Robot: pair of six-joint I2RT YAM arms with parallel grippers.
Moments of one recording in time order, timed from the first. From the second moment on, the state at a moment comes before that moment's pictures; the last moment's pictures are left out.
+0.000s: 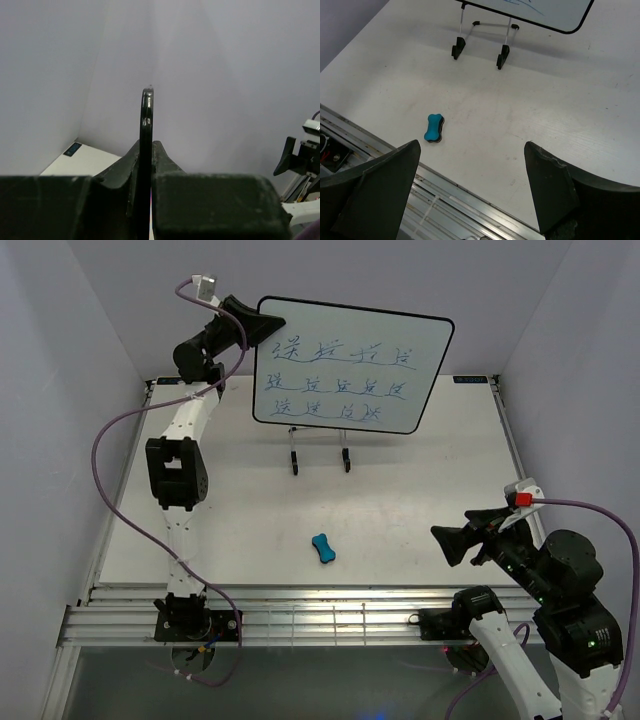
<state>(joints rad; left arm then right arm) -0.07 2.40 2.25 1.25 0.99 -1.35 0.31 0.29 0.99 -0.92 -0.28 0.15</state>
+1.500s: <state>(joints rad) 0.28 0.94 1.00 0.10 0.88 -0.71 0.83 0.89 0.71 -0.53 -0.16 0.37</state>
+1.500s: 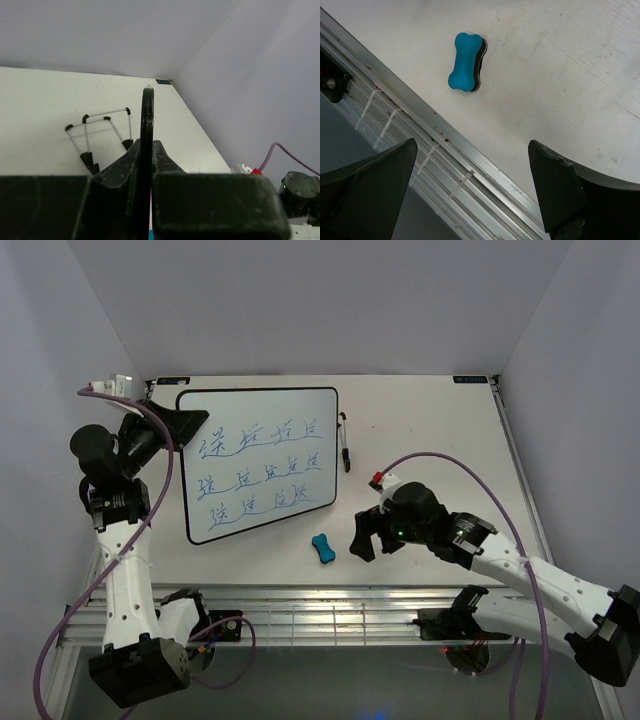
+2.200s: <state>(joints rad) 0.23 0.99 1.05 -0.08 0.75 -0.55 1.13 1.70 1.08 -0.37 0.17 0.41</state>
